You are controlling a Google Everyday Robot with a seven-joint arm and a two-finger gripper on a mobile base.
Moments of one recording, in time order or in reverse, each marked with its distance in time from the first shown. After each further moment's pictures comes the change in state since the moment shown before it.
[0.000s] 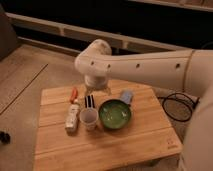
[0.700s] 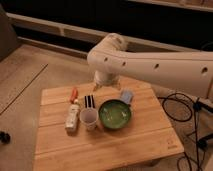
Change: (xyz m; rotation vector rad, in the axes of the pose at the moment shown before) arm -0.017 -0.028 0.000 -0.024 -0.036 0.022
